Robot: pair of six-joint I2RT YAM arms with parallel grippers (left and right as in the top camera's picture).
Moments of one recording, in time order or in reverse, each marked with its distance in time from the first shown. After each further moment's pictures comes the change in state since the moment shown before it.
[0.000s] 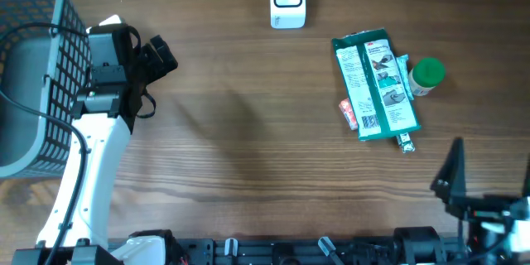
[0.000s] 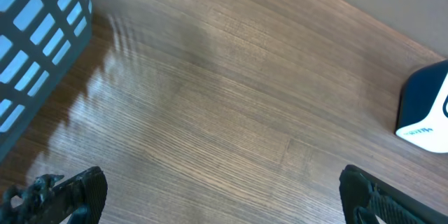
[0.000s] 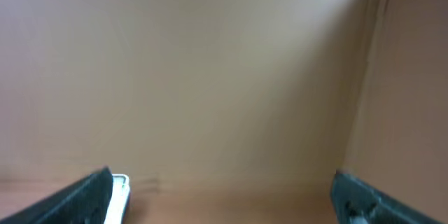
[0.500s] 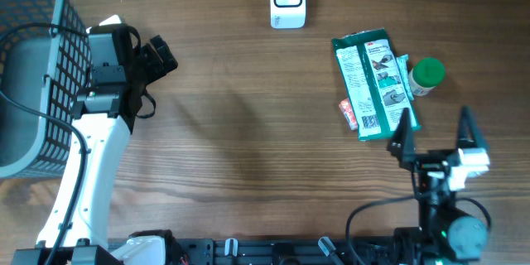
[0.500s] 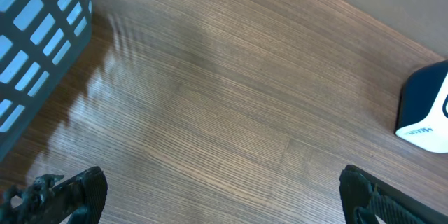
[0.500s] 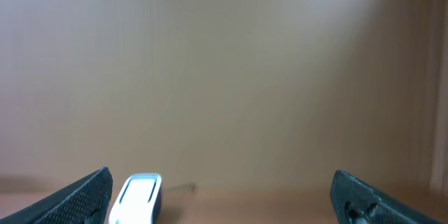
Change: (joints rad) left arm 0.000 0.000 0.000 0.000 0.000 0.000; right arm 0.000 -0.059 -0.663 0.620 -0.084 0.158
